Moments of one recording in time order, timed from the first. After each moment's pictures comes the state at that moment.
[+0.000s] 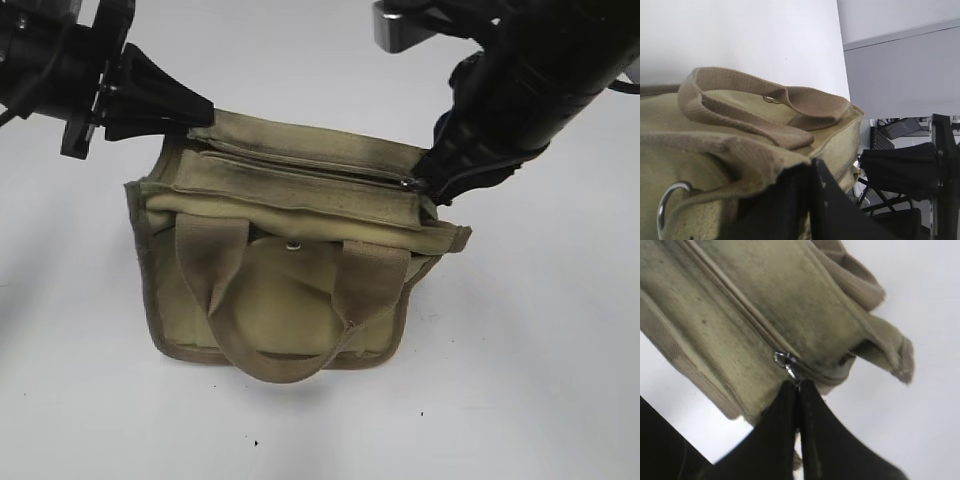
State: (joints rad) left arm -0.18 1.62 -1.10 -1.18 0.99 0.53; right arm 0.51 1.56 -1.23 0.13 0.93 -0.41
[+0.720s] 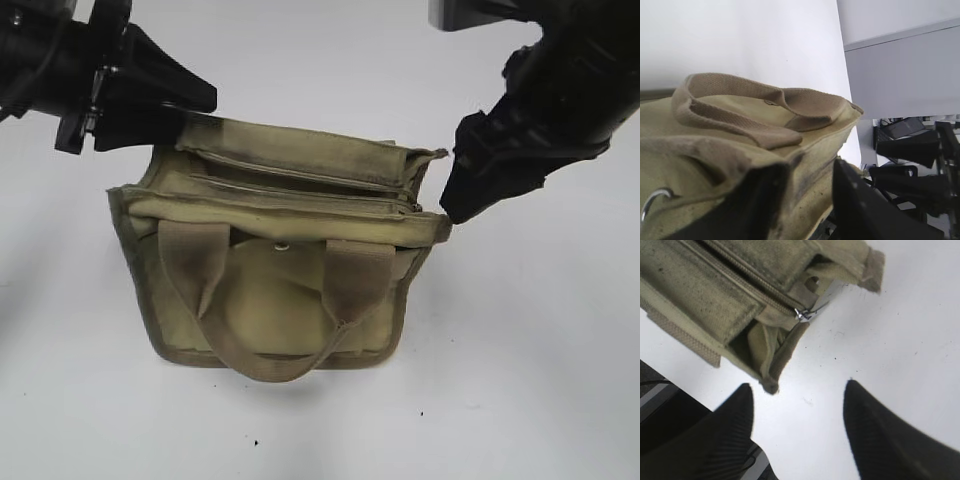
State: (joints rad) left arm -0.18 1.61 -1.10 -1.16 0.99 0.54; right arm 0.43 1.51 -1.23 0.21 1.06 -0.35
